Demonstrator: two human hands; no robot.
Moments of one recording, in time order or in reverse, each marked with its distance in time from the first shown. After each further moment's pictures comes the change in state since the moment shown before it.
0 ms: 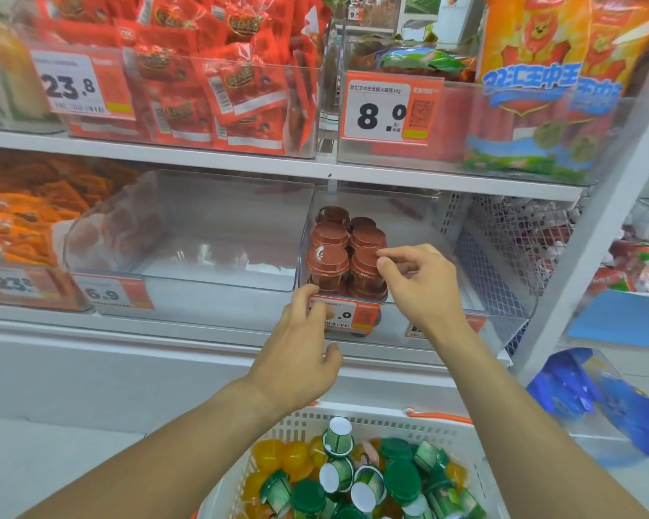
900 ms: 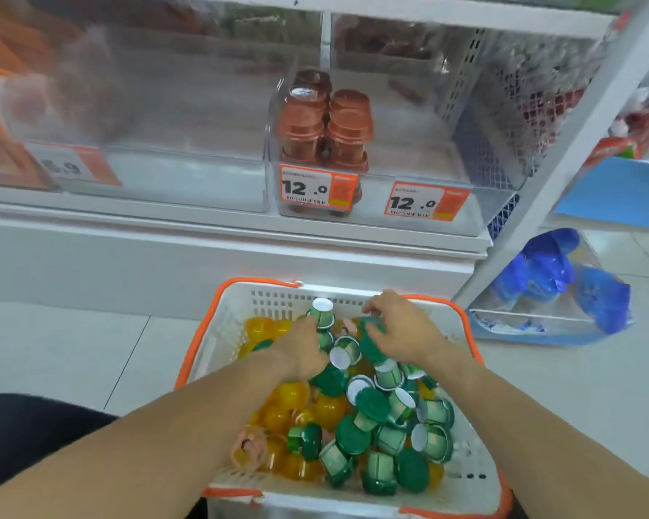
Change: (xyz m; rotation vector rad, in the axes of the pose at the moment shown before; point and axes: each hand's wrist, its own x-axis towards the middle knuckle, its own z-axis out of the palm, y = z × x) left_hand -0.087 -0.023 0.139 -0.041 -0.647 -0.471; right_hand -0.164 0.138 0.004 -0.426 -0.787 0.016
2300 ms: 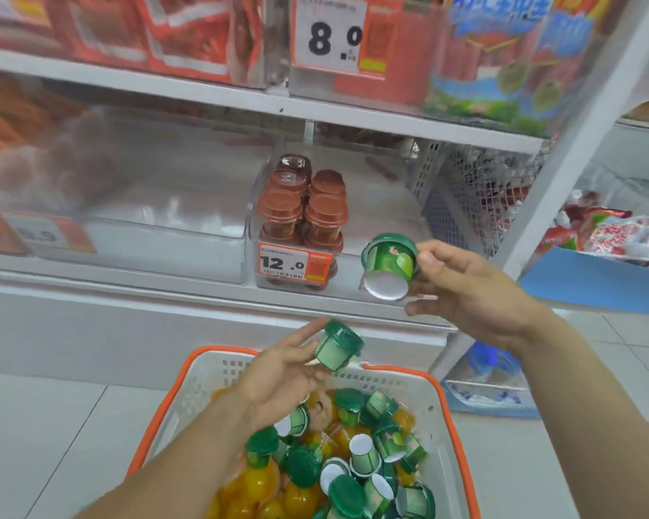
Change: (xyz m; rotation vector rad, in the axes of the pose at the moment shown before) left_hand 0.008 0.037 -0.050 -1.707 -0.238 0.238; right_hand -0.011 -0.030 -0.197 1.209 -0.005 -0.095
